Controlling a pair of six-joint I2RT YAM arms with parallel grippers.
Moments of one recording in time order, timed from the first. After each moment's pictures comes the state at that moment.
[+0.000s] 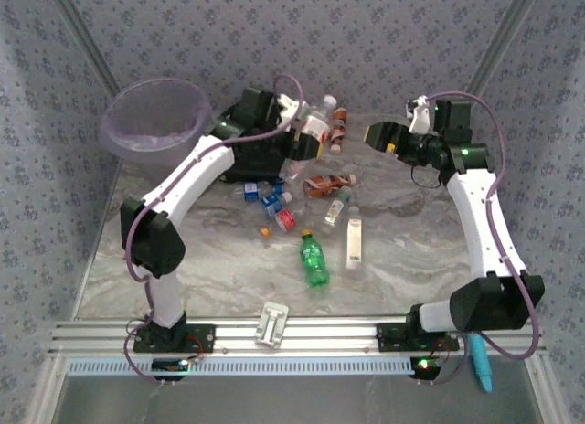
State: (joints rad) left arm -0.55 1.87 1.92 -0.70 0.62 -0.21; right arm 0.03 1.37 1.46 -0.75 -0.59 0.38
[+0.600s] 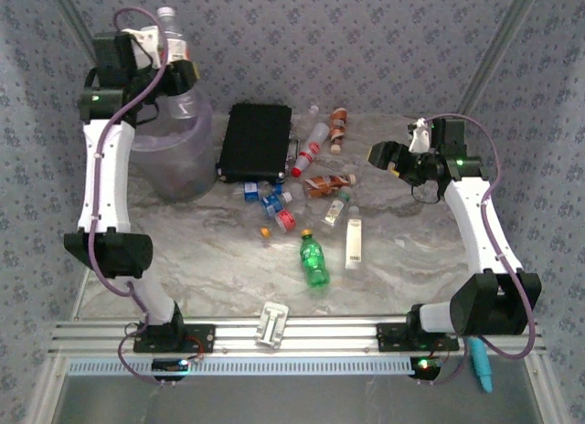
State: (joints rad) left arm -0.01 1.76 2.22 -0.88 0.31 -0.20; right arm -0.01 1.35 1.29 -0.75 -0.55 0.38
